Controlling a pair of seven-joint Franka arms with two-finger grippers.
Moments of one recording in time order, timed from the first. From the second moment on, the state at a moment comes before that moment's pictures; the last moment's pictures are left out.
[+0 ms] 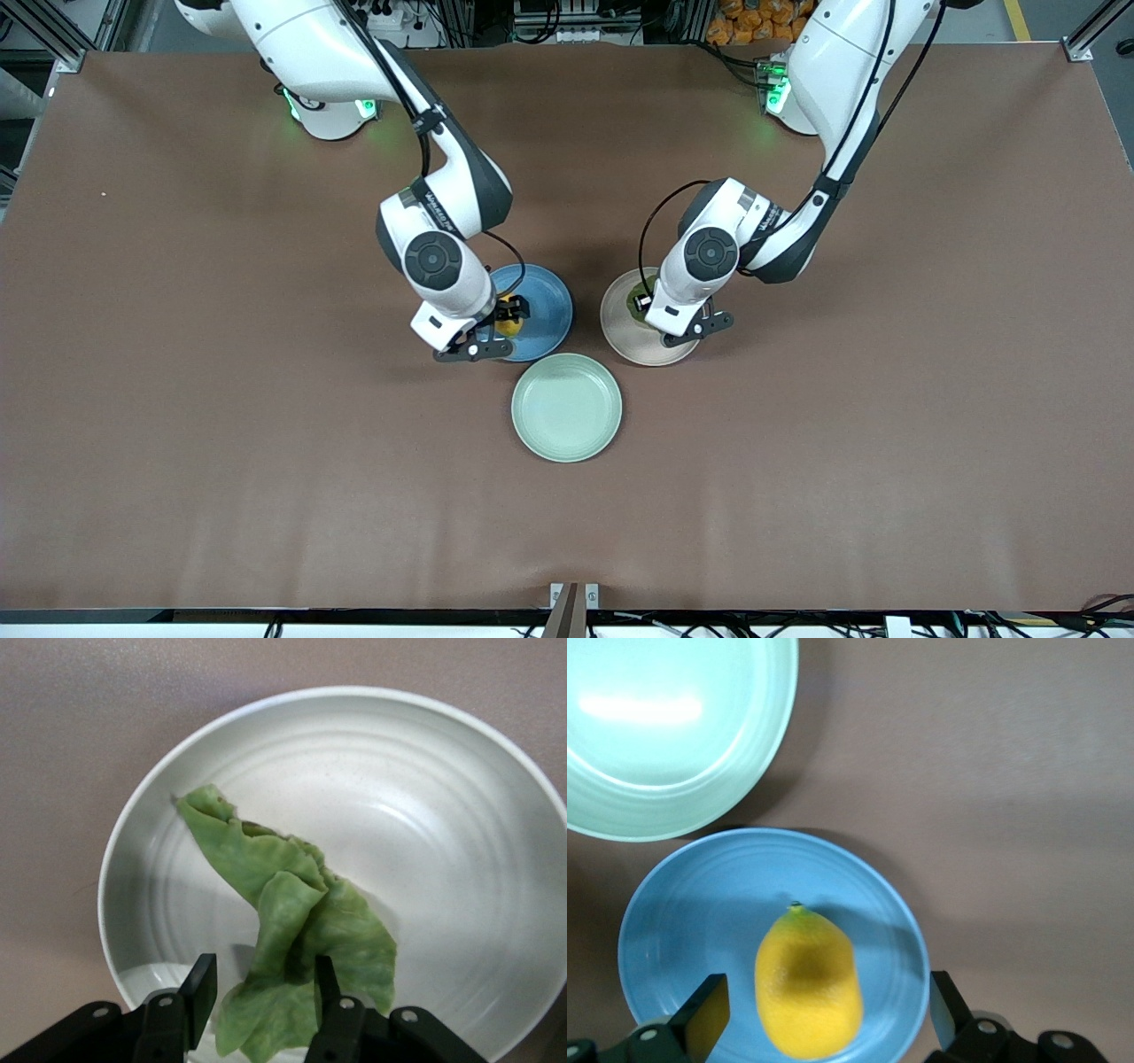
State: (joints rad) left arm -0.39 0.56 -0.24 -1.94 -0.02 2.35 -0.92; right arm 0.64 0.58 -0.04 -1.71 0.15 2.23 0.42
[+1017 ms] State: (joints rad) left arm -0.29 0.43 -0.22 -1.67 0.00 1.95 -0.99; right arm 0.70 0.66 -0.05 -1.76 0.15 2.36 0.48
